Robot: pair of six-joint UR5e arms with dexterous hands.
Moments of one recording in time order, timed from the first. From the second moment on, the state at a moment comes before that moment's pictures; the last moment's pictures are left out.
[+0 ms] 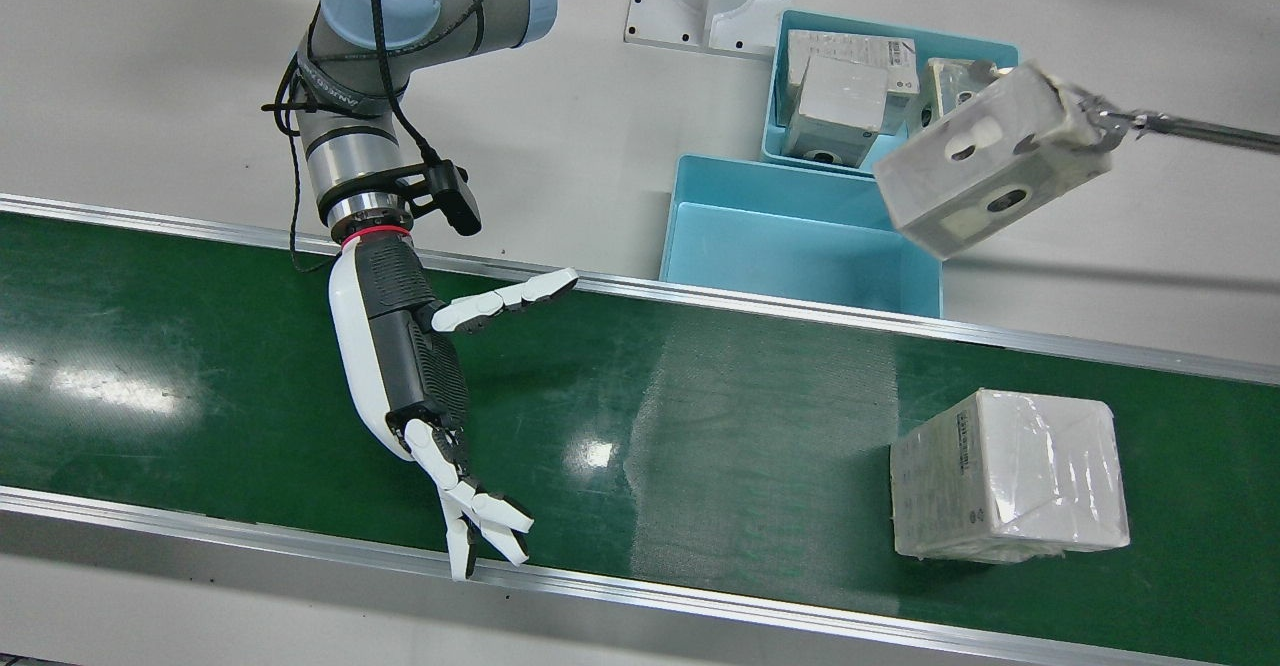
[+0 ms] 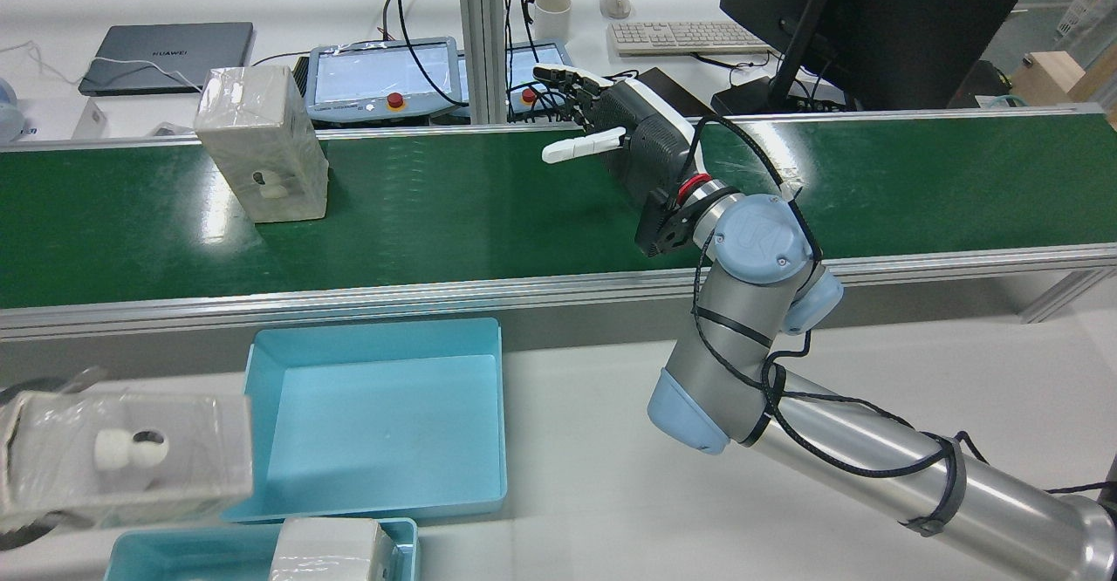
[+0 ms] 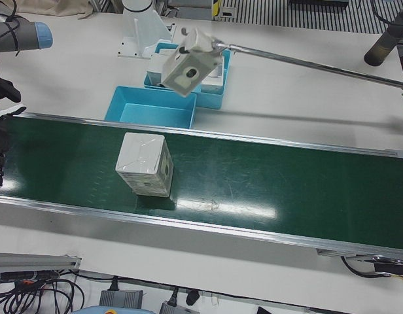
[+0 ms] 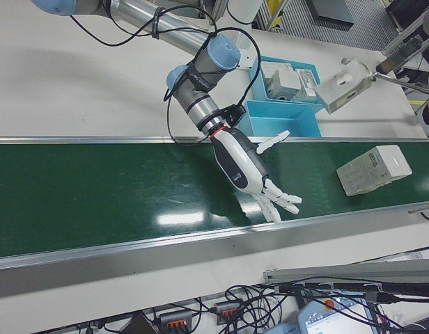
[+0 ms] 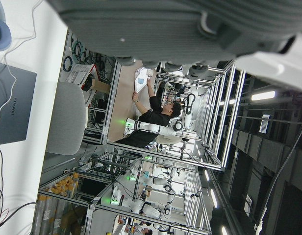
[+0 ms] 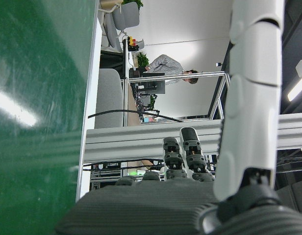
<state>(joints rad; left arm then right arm) -1.86 -1.90 -1.77 0.60 1.96 -0.16 0.77 -0.85 1.57 -3.50 -1.16 -0.11</state>
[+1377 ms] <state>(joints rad) -1.86 -1.90 -1.77 0.60 1.96 -0.16 0.77 -0.84 1.54 -3.49 -1.16 -0.10</state>
